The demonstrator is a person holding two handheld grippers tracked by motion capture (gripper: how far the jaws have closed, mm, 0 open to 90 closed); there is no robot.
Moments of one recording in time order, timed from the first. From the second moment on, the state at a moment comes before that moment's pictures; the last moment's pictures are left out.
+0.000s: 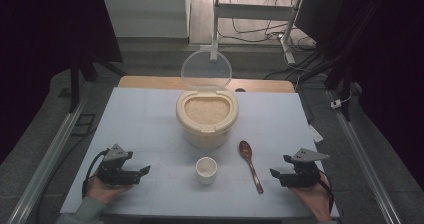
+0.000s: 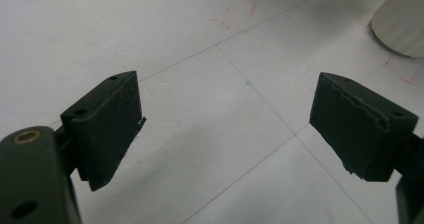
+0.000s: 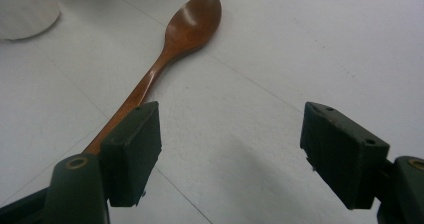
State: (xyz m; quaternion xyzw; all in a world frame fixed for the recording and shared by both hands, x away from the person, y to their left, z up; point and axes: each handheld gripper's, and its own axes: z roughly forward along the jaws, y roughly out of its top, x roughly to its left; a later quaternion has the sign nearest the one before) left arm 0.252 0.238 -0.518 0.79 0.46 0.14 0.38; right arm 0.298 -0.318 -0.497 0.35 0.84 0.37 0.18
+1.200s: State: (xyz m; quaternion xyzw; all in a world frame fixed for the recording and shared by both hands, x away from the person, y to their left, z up) left arm 0.251 0.235 -0.521 0.80 0.45 0.14 0.38; right arm 0.292 -0.301 -0.484 0.36 0.84 0.36 0.18
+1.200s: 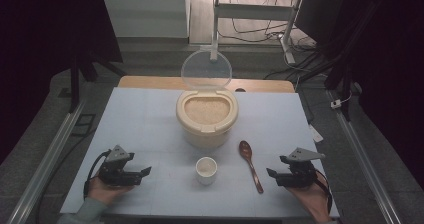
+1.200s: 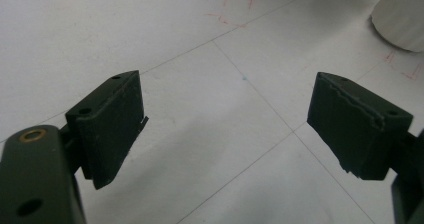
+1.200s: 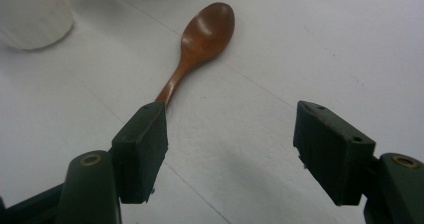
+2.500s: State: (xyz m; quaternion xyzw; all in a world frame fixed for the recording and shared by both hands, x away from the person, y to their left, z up) left arm 0.251 0.234 -0.523 0.80 0.45 0.13 0.38; right arm 0.294 -0.223 -0.479 0.39 0.89 0.20 0.11
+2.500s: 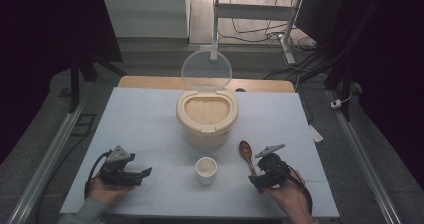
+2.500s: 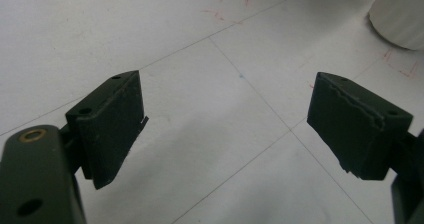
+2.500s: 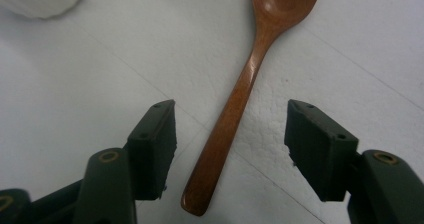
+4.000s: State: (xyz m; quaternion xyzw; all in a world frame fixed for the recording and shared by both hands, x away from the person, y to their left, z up) left arm 0.250 0.237 -0.525 0.80 0.45 0.13 0.38; right arm 0.318 -0.205 -0.495 0.45 0.88 0.13 0.10
